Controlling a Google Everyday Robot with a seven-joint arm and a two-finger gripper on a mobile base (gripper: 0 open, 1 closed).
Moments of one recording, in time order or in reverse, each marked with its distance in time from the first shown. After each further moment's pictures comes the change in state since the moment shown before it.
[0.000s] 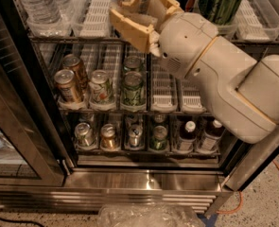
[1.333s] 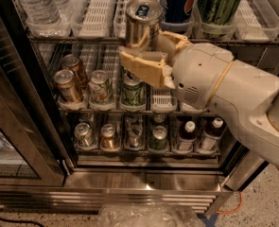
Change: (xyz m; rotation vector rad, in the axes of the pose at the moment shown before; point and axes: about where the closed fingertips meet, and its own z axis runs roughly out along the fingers) arm 0.034 0.028 -0.052 -0.034 0.248 0.103
